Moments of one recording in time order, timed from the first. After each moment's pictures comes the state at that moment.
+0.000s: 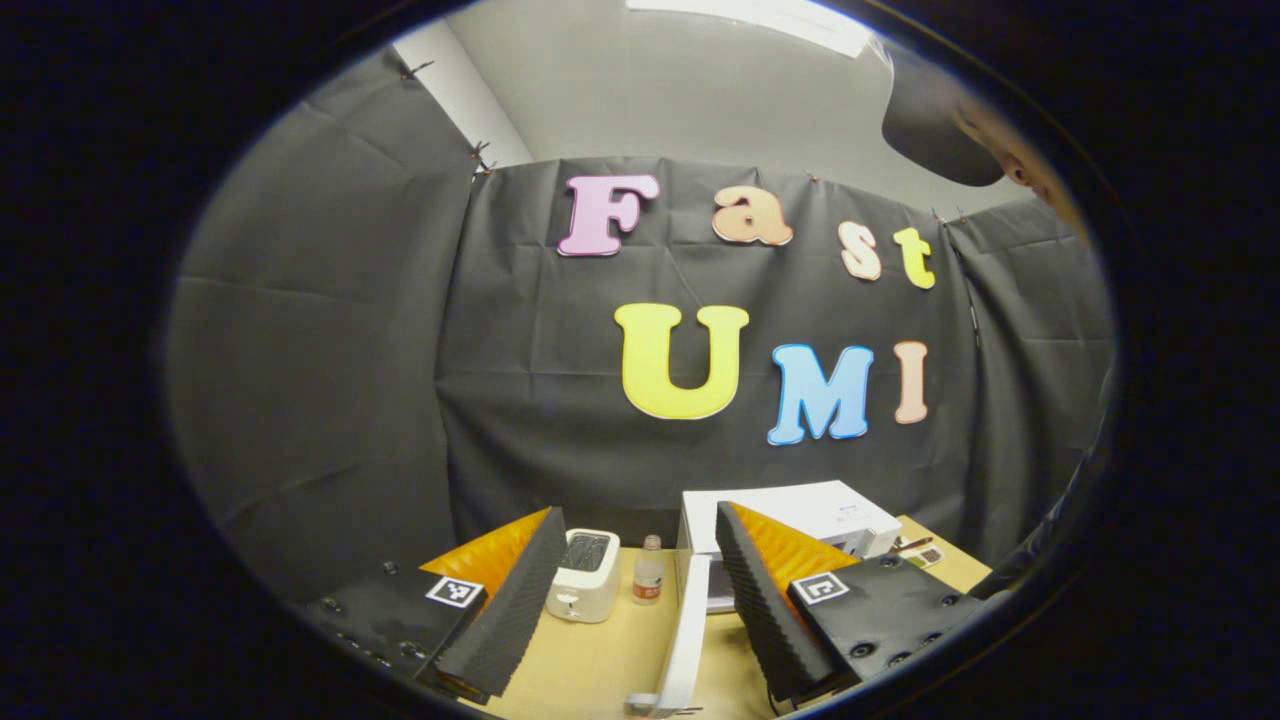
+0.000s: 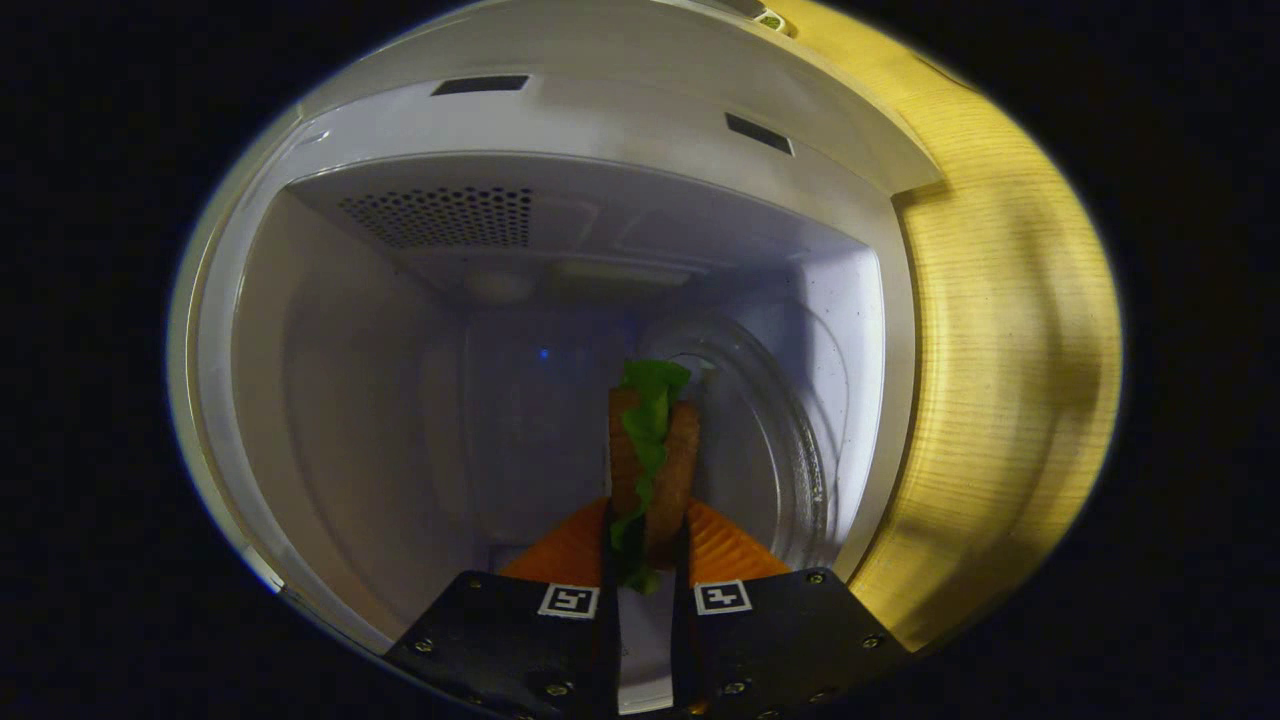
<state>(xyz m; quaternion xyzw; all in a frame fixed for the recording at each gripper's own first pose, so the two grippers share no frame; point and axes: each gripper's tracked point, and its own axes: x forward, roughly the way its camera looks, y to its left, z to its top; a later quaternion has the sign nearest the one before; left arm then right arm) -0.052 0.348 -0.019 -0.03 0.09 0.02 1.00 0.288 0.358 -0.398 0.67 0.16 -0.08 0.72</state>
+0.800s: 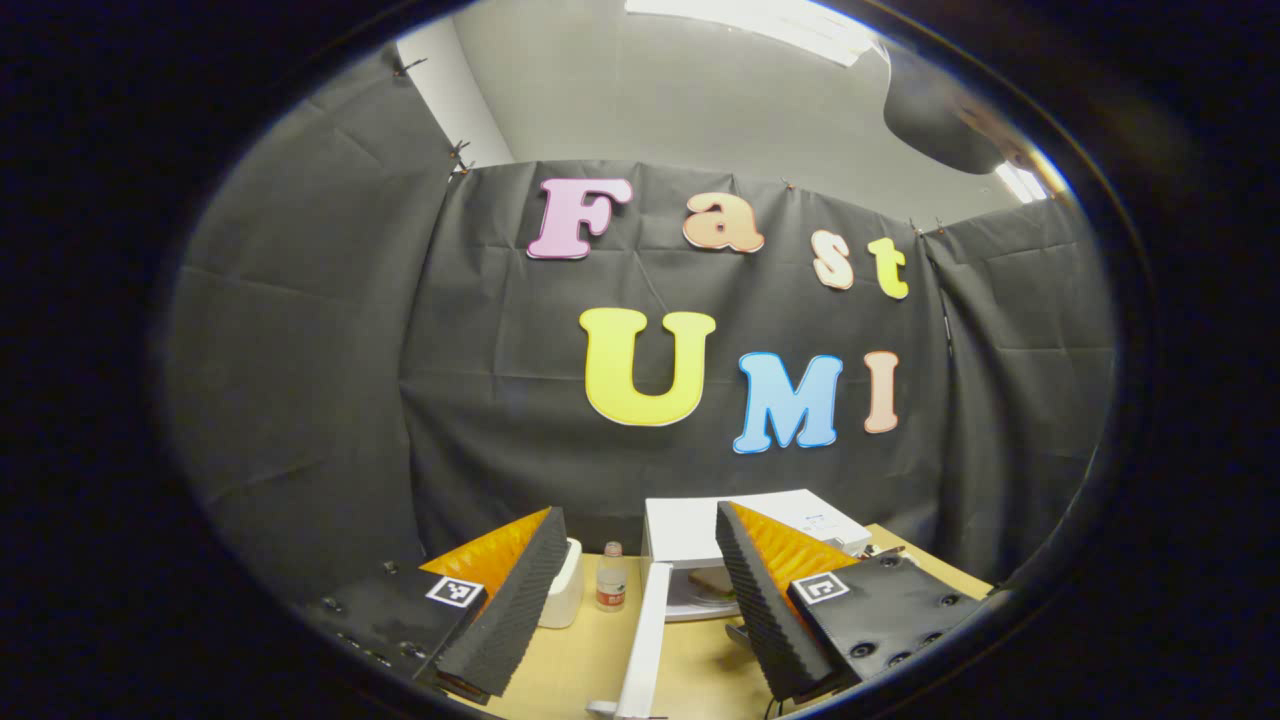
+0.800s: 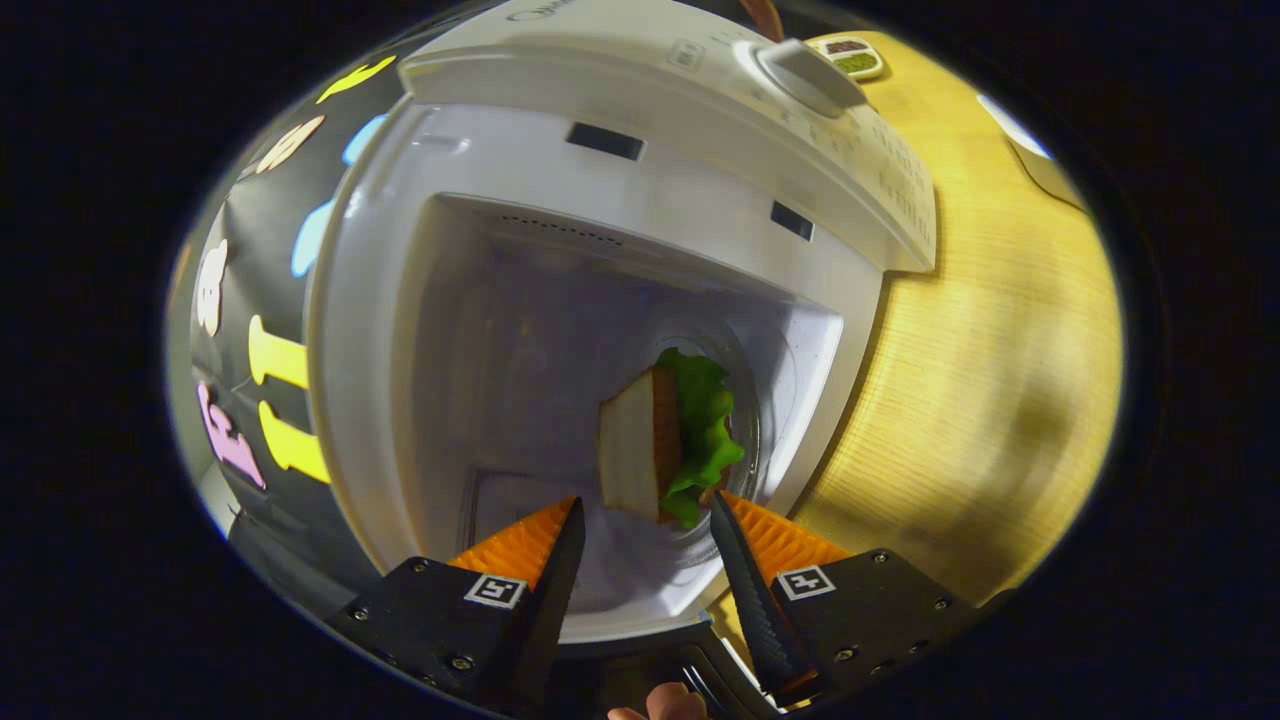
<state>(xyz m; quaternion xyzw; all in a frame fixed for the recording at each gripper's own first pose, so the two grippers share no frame) -0.040 0.302 -0.021 -0.04 0.07 -0.03 1.00 0.205 0.344 -0.370 0.56 0.24 0.00 0.79</state>
